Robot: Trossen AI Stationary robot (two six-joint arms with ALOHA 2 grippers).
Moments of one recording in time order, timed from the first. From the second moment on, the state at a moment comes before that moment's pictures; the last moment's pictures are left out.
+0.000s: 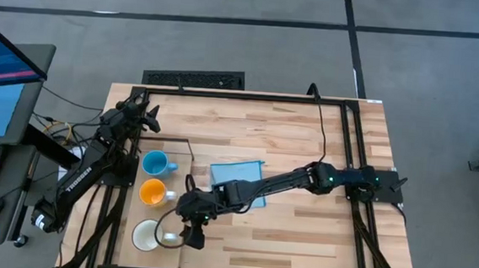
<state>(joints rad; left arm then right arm) 1.08 0.15 0.04 -0.07 -0.01 -0.12 0.29 2.50 2.32 -0.54 -0.21 0.41</state>
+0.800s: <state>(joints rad) 1.08 0.15 0.04 -0.07 -0.01 -0.12 0.30 2.50 2.32 -0.47 -0.23 0.41</state>
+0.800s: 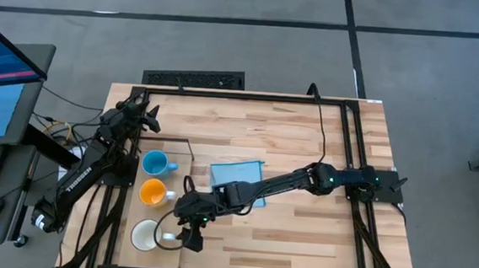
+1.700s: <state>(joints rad) 1.08 0.15 0.04 -0.07 -0.01 -0.12 0.29 2.51 2.32 -0.47 -0.23 0.38</state>
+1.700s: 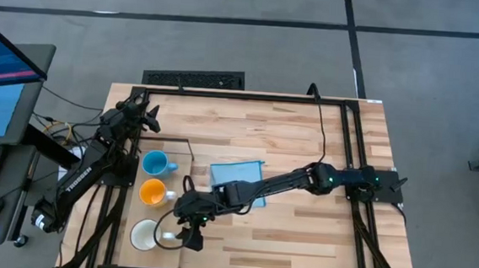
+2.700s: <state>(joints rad) 1.08 0.15 0.04 -0.01 0.00 -0.14 -0.08 2.14 2.32 -0.62 -0.06 0.07</state>
